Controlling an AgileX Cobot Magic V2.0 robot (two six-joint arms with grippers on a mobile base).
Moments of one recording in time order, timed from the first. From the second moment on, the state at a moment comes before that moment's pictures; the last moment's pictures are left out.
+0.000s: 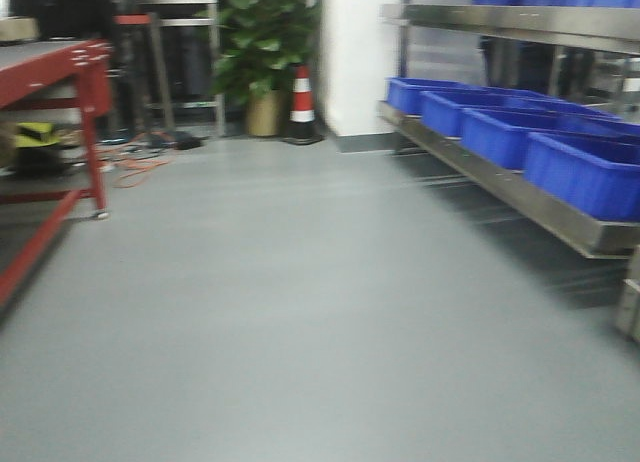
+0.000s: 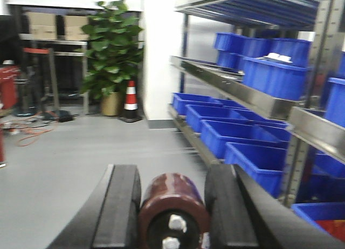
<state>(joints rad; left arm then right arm) 0.03 0.34 -0.57 -0.03 0.06 -0.03 0.02 0.43 -0.70 0.03 0.28 -0.02</state>
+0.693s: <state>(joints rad) 0.03 0.34 -0.57 -0.03 0.06 -0.03 0.02 0.43 -0.70 0.03 0.28 -0.02</state>
